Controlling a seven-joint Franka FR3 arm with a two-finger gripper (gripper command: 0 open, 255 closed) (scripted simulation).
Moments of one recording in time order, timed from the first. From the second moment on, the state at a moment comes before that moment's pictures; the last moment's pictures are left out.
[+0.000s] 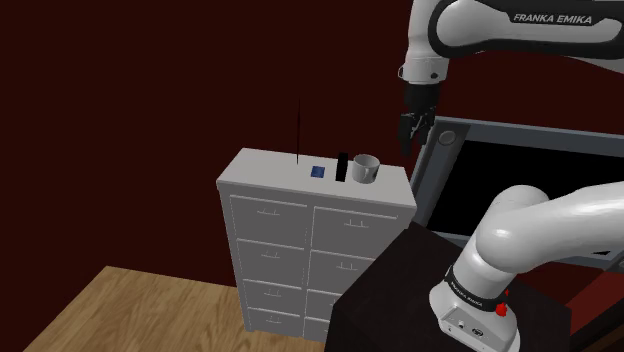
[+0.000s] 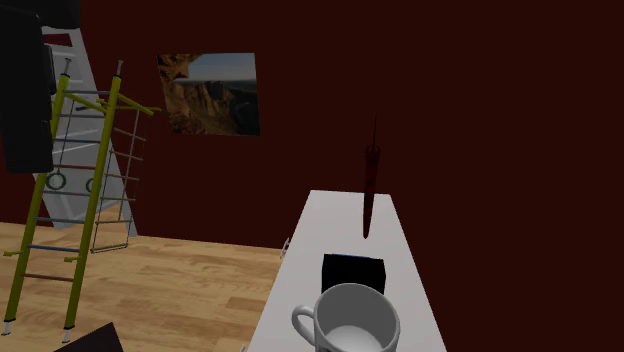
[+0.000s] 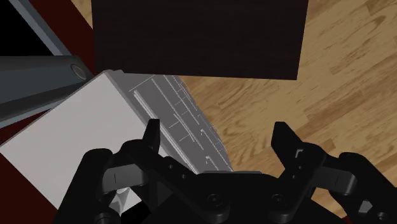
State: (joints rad) arm -0.01 -0.82 -0.01 -2.41 -0.01 1.43 -0.02
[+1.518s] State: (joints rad) arm -0.12 -0.14 -0.07 -2.23 0.00 2.06 0.17
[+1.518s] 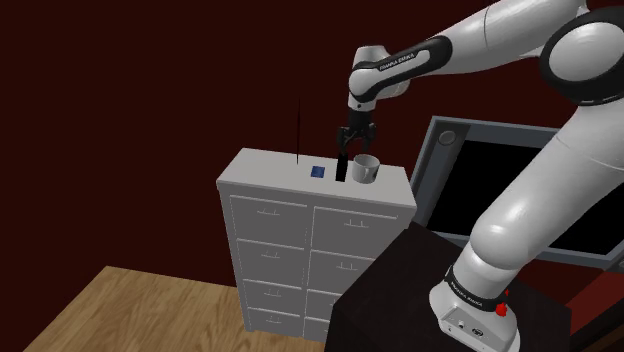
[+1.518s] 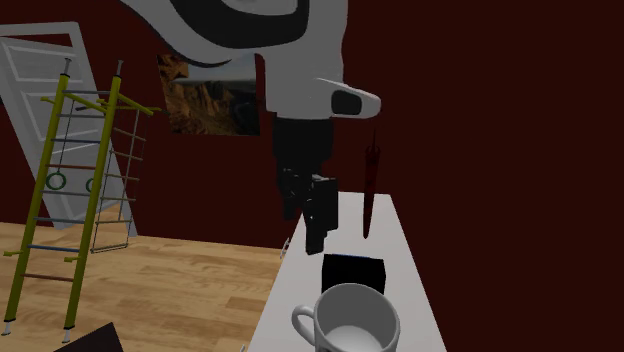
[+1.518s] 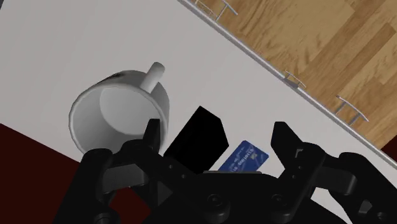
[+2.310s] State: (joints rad) arm -0.18 0.20 -0.11 -1.99 0.05 2.22 0.22
